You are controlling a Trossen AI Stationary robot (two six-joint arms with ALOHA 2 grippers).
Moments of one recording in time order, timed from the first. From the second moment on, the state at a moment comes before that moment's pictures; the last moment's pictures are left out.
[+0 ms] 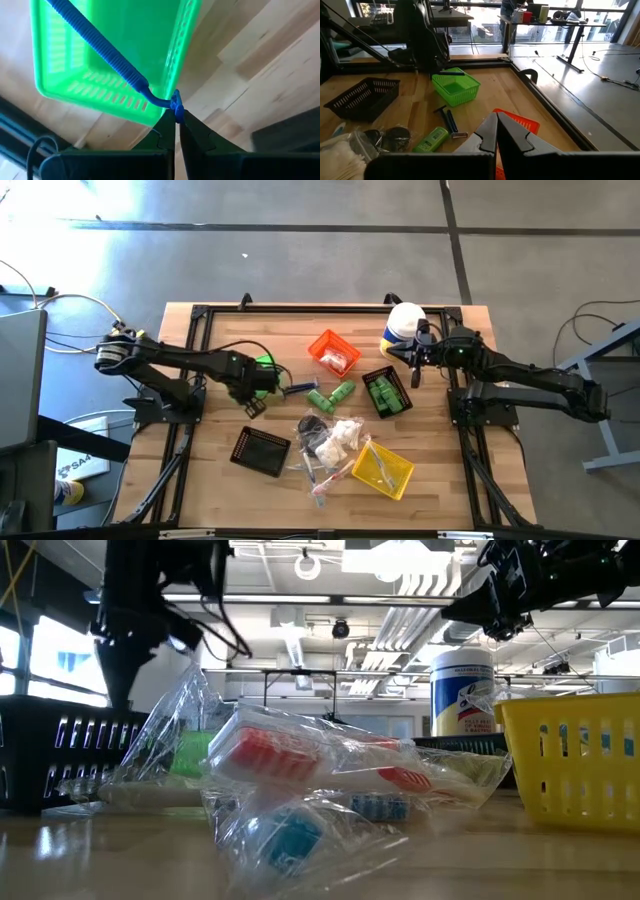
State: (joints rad) left arm 0.00 1.38 0.98 -1.16 -0.09 -0.71; right arm -0.41 0.67 0.43 0.08 -0.19 -0.08
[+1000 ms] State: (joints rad) left arm 0.00 1.35 1.03 -1.24 -0.20 -0.29; right arm -0.41 0.67 0.43 0.09 -0.19 -0.08
